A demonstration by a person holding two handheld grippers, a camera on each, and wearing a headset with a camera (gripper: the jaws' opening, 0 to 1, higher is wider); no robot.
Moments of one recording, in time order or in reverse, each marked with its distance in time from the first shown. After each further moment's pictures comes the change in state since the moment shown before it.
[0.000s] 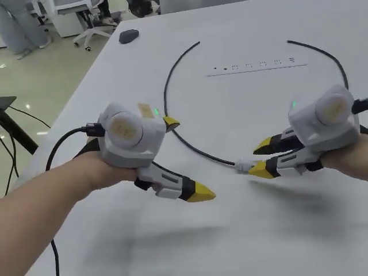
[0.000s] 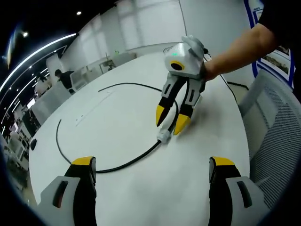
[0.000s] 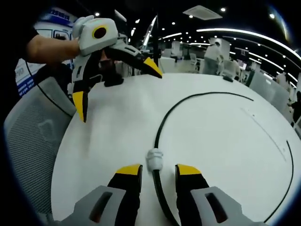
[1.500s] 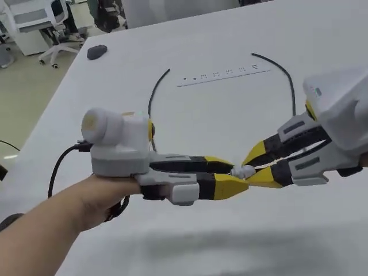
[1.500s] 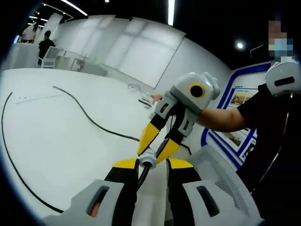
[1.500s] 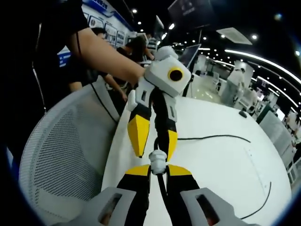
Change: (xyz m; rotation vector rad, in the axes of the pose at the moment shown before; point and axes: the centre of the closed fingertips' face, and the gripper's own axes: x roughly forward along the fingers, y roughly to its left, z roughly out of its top) left arm -0.007 -0.103 0.098 -0.476 -0.342 -0.571; right arm -0.109 0.086 0.058 -0.258 -0.063 0.104
